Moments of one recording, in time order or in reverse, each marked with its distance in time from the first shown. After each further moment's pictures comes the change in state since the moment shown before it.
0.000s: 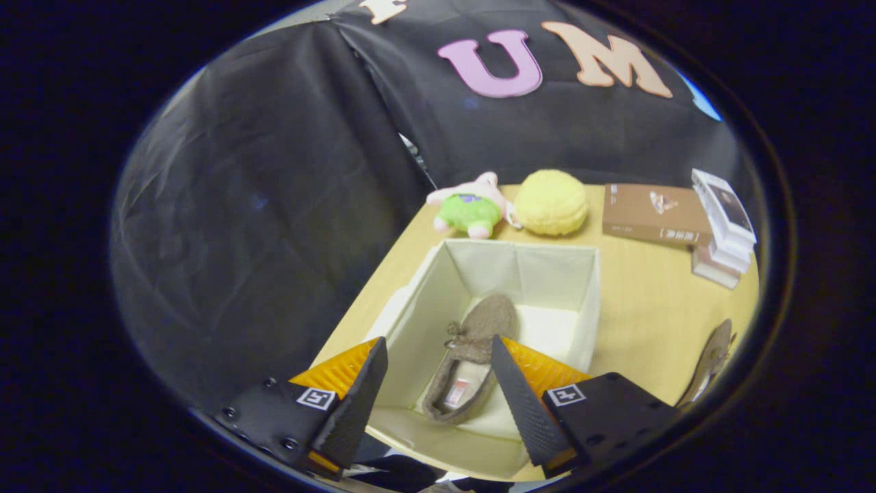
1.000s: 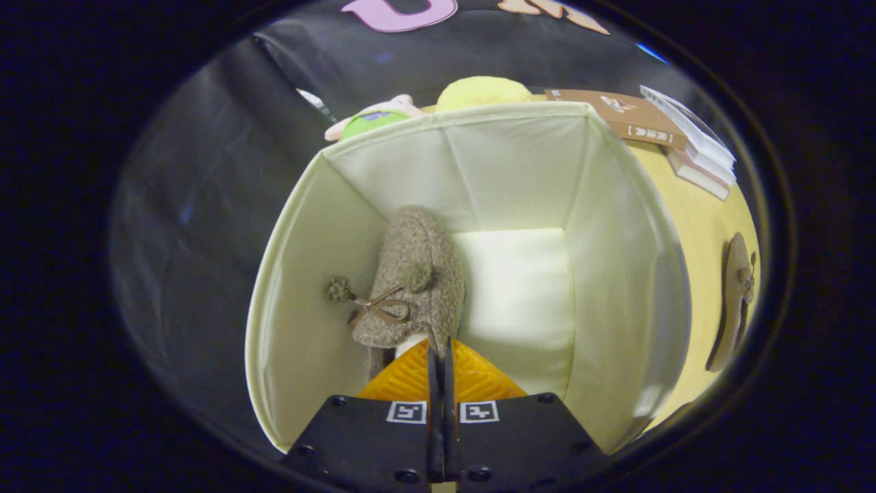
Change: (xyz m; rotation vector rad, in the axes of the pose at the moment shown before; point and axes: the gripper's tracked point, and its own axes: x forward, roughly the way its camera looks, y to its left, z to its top) arm 0.103 -0.040 -0.104 0.221 0.327 -0.258
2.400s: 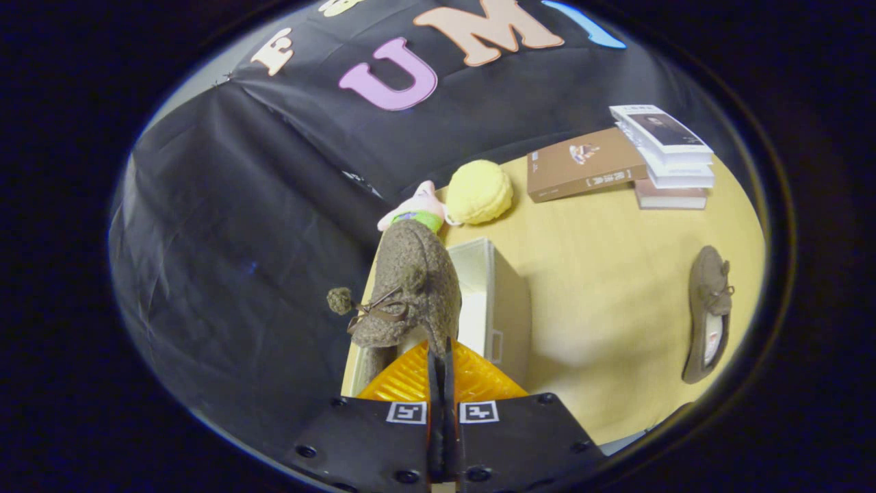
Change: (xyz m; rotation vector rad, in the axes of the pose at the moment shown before) arm -0.151 -0.046 0.058 0.146 -0.210 0.257
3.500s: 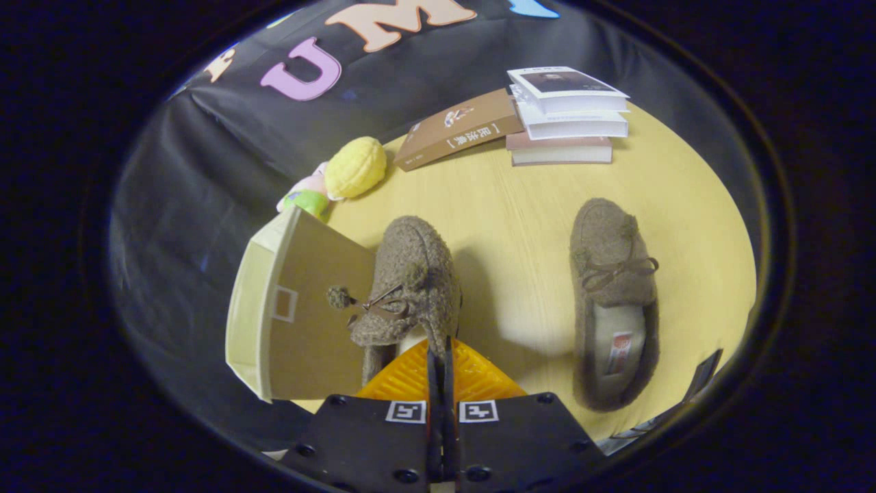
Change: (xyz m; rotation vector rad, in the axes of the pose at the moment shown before) arm -0.033 -0.219 -0.032 0.067 0.036 -0.174
